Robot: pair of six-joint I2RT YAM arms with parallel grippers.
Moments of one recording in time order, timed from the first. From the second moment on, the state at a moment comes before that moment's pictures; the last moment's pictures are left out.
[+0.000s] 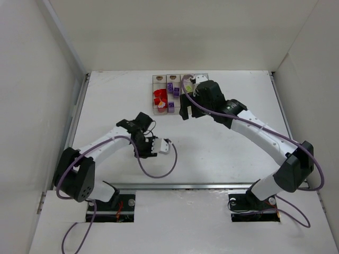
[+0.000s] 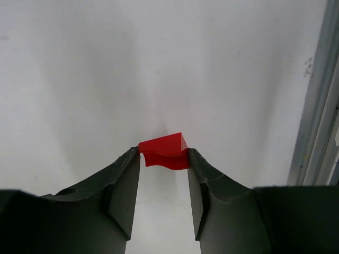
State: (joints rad) left arm -0.57 1.39 0.84 -0.86 0.29 1.13; right arm 0.68 1.50 1.39 -0.50 0.10 0.28
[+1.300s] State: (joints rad) left arm -0.29 2.15 1.97 -0.37 -0.11 0.19; right arm 0.30 1.53 1.48 -0.44 0.25 0.31
